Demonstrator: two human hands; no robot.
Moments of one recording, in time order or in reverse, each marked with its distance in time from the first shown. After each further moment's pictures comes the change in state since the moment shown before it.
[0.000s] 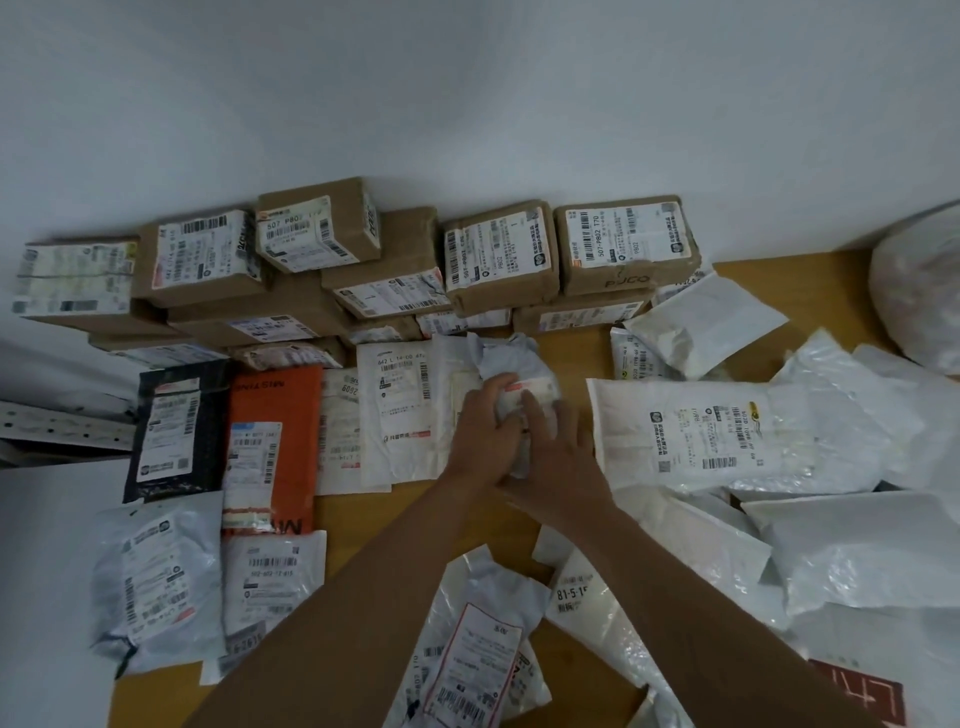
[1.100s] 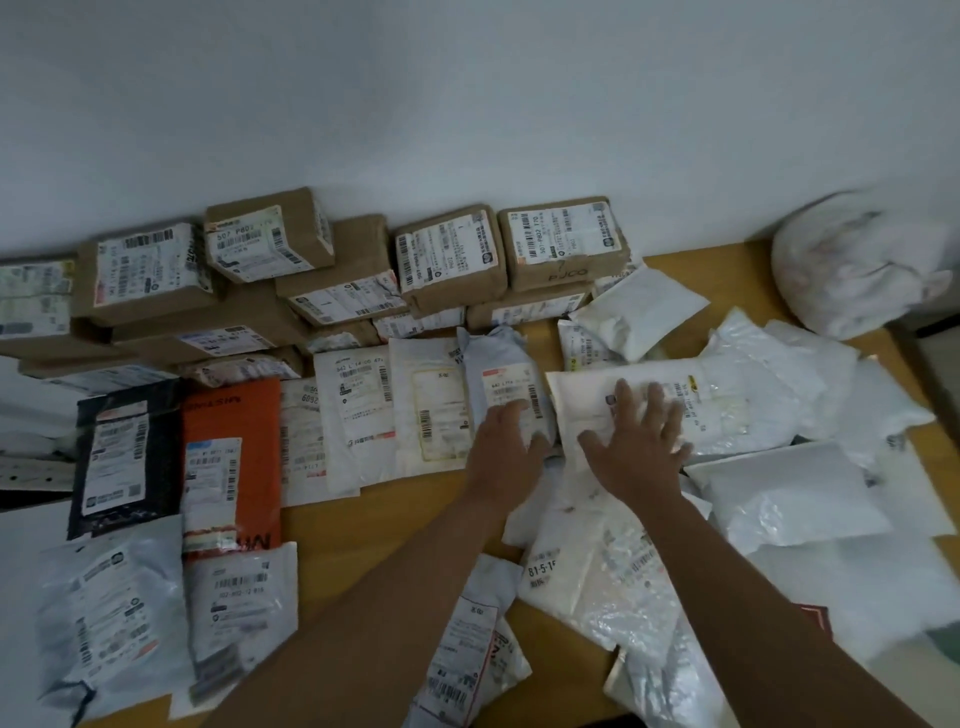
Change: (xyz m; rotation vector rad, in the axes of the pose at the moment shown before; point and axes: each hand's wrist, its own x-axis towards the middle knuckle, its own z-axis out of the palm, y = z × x) left_hand -0.035 0.007 0.047 0.248 -0.170 0.091; right_hand -0.028 0.089 -0.042 -0.075 0.141 0.503
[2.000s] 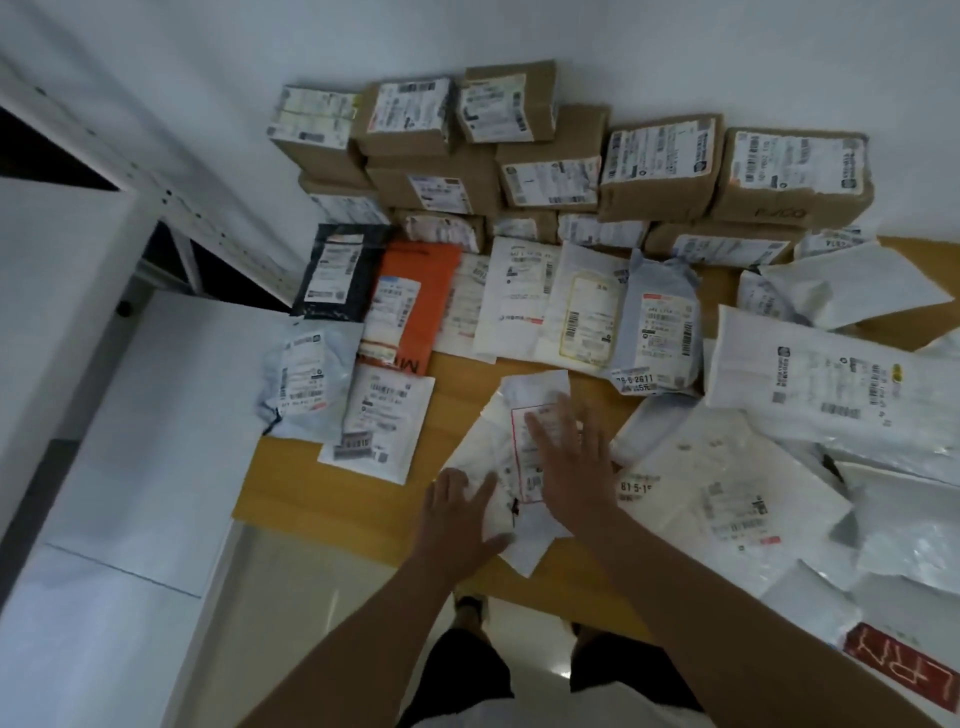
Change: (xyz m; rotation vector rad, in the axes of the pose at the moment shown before) left_hand -0.224 -0.166 0.007 0.725 -0.038 -0.357; right_hand -0.133 -0.051 0.134 -0.223 -0.099 -0.882
